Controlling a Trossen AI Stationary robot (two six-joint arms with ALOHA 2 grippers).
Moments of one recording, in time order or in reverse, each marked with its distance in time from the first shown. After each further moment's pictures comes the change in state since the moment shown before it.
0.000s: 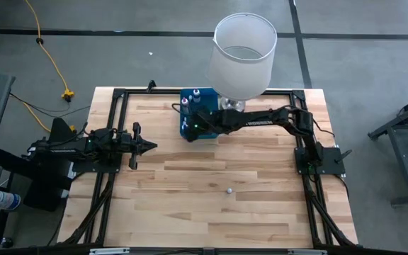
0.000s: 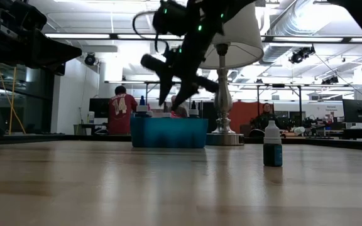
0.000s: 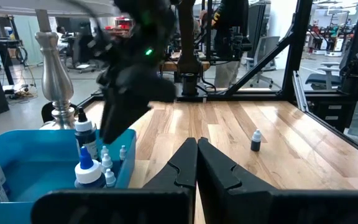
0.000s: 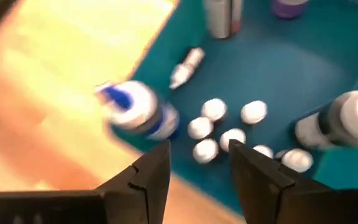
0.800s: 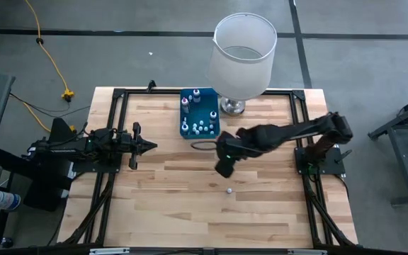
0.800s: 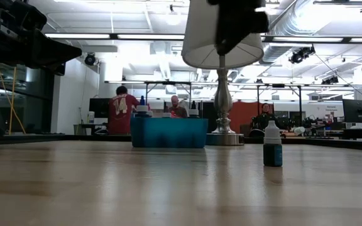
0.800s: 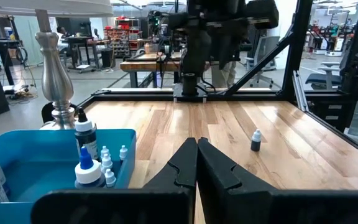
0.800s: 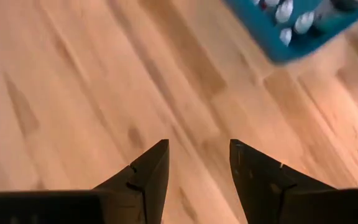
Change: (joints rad) left arm 0.000 0.000 0.000 0.000 0.000 0.000; right arm 0.307 -0.373 -0.092 -0.453 -0.104 -0.132
